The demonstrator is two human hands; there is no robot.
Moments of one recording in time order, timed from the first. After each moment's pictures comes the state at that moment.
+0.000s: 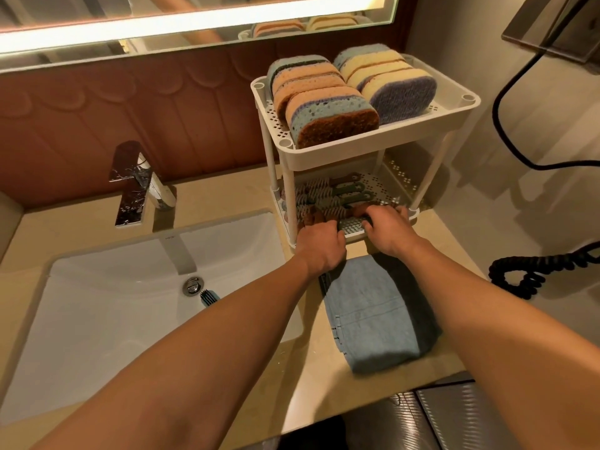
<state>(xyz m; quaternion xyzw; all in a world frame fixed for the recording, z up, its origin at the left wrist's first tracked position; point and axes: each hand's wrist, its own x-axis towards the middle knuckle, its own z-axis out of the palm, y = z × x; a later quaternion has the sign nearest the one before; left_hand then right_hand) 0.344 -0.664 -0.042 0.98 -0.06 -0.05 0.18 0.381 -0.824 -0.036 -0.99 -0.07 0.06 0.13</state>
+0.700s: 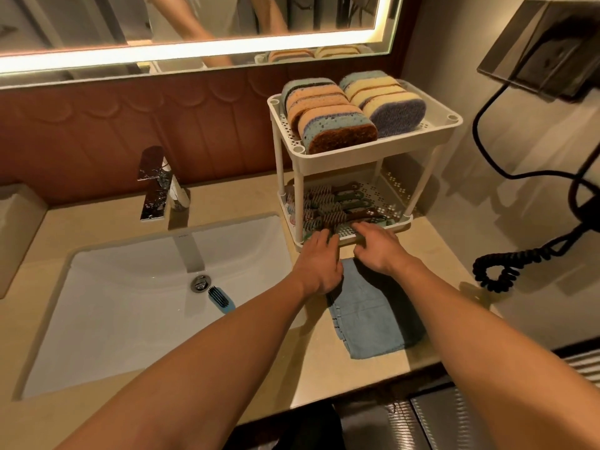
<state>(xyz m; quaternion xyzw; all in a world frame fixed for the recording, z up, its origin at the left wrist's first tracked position) 0.298 -0.647 -0.053 0.98 -0.16 -0.05 0.14 0.331 -0.809 -0.024 -0.98 -0.09 0.12 0.15</state>
